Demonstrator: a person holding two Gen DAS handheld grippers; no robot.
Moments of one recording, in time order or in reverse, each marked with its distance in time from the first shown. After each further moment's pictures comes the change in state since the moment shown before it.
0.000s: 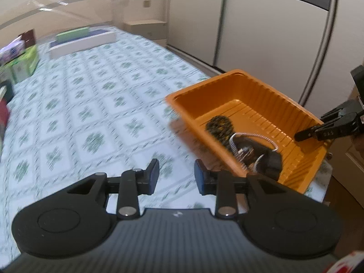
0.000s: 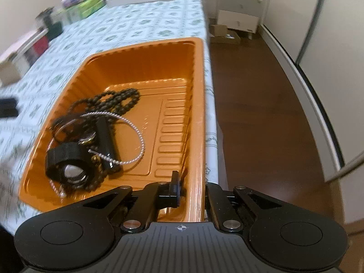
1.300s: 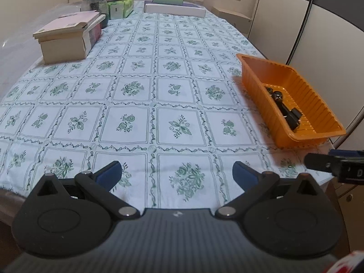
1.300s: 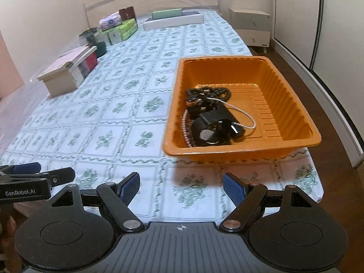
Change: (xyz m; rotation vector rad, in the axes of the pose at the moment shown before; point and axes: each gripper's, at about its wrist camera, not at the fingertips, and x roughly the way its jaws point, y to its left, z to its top) left arm -0.111 -0.034 -0.111 -0.377 0.057 0.300; right arm -0.085 0.151 -0.085 0.054 -0.140 0.114
